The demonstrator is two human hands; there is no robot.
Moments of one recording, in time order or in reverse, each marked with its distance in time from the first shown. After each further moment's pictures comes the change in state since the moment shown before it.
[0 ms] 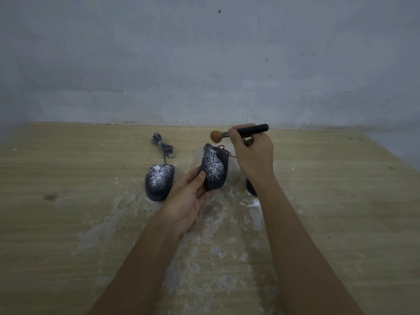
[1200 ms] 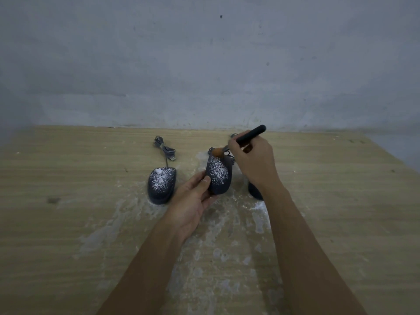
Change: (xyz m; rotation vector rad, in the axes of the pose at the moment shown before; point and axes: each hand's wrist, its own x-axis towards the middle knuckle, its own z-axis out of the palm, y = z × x) left_hand 0.001 -0.004 0.001 0.016 -0.004 0.002; right_hand -0.001 0.001 -0.007 -0.049 -0.132 -0.025
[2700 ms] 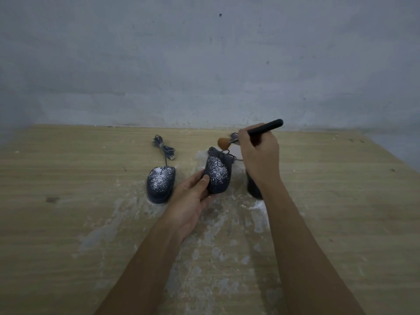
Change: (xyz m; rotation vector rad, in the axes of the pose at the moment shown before) left_hand -0.002 0.000 0.001 -0.014 -0.001 0.026; right_hand 0.001 -0.005 -0.001 0.215 0.168 0.046
